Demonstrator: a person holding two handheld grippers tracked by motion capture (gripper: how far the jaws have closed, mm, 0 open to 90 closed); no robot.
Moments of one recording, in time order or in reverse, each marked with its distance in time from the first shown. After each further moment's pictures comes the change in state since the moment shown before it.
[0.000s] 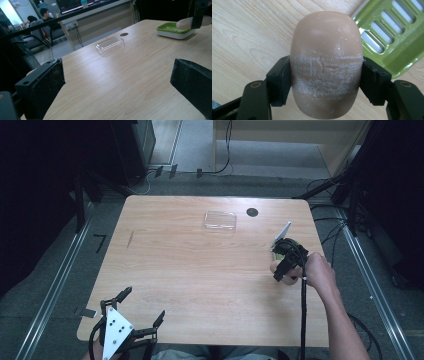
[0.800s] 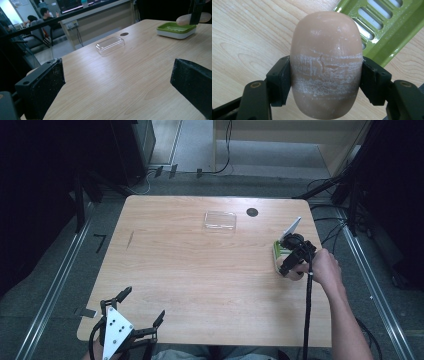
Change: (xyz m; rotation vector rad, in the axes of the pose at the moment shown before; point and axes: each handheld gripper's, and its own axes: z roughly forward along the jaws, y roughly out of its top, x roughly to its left) left arm 0.000 0.000 0.000 0.001 0.002 -0.002; right arm -0.024 -0.004 -0.004 -0.028 -0.001 0.065
